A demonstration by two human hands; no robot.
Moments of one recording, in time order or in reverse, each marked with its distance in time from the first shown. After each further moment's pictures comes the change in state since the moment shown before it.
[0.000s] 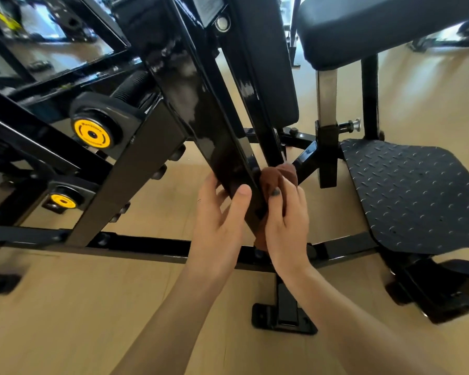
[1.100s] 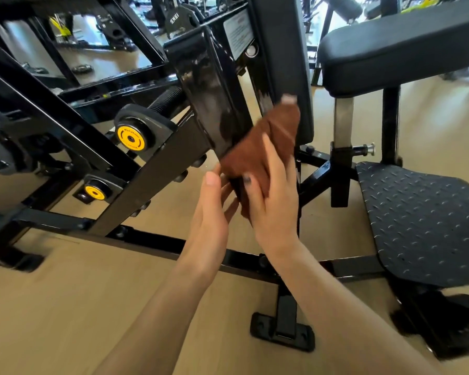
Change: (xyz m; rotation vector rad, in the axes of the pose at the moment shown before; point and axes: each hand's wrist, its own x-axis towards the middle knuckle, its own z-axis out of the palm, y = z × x) left_hand 0.007 0.020 -0.014 -0.157 0.078 -0.045; right_hand 0.031 -0.041 0.023 -0.148 -0.066 -0.556
